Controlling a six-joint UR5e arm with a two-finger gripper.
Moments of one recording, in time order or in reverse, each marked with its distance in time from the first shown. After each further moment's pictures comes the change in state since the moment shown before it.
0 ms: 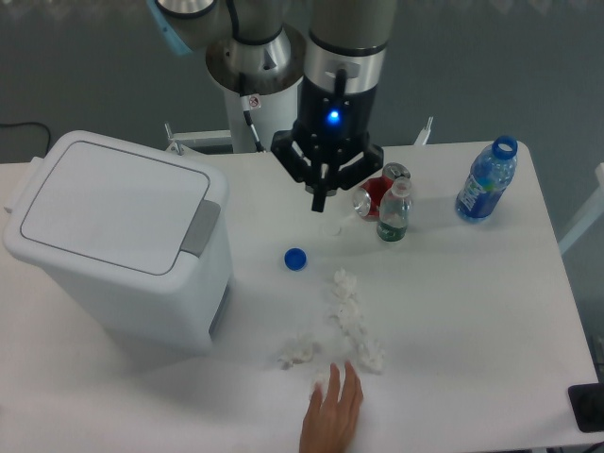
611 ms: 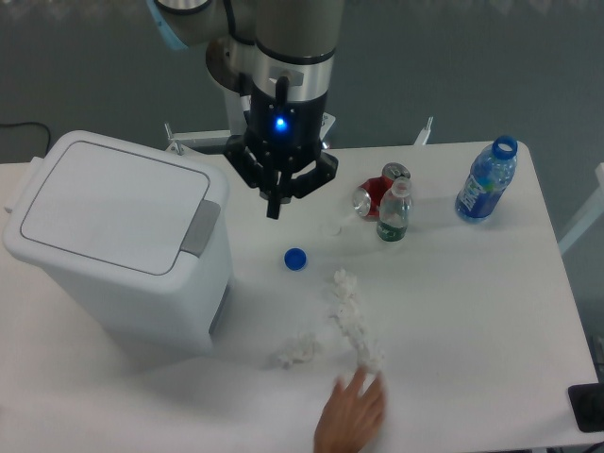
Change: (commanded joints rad) arm -0.074 -0.014 -0.002 0.003 -0.031 -0.104
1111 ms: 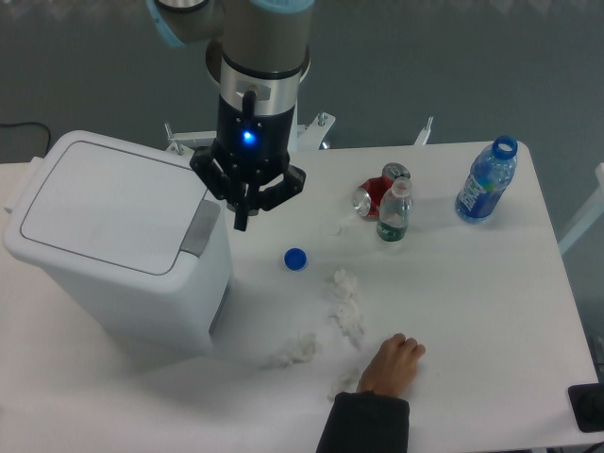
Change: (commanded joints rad) arm -0.025 -0.009 -0.003 0.029 -0.028 -0.019
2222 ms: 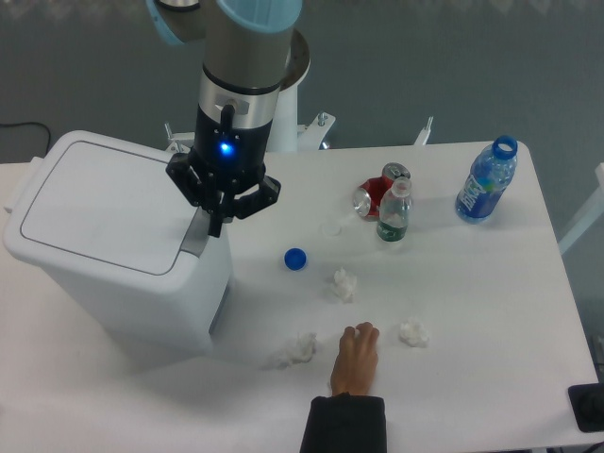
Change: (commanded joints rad) arm -0.031 -0.006 -0.023 -0.002 -0.035 -0.021
